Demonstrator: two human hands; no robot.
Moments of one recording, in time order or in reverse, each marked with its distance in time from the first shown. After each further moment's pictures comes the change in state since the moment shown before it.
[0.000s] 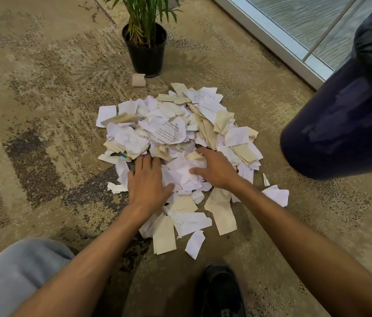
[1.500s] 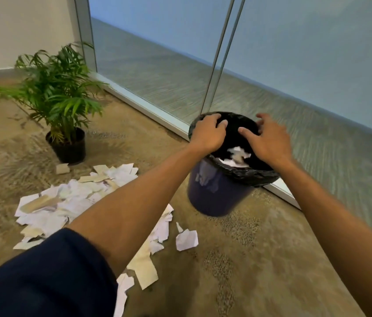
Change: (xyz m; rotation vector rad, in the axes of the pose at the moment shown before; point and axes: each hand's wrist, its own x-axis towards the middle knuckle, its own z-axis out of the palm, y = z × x) left_hand 0.060 0.370 -0.189 -0.784 0.010 0.520; right_hand -0.182 0.062 -0.342 -0.147 0.998 0.299
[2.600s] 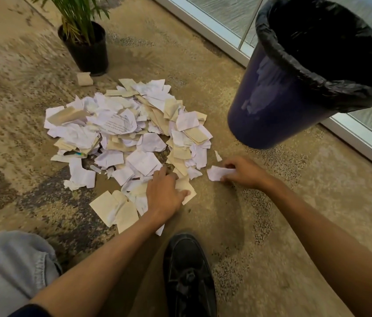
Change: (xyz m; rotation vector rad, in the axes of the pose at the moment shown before) left_hand -0.258 -0.269 0.013 0.542 -0.156 -0.448; right_hand -0.193 0.039 0.195 -0.023 -1.028 -0.135
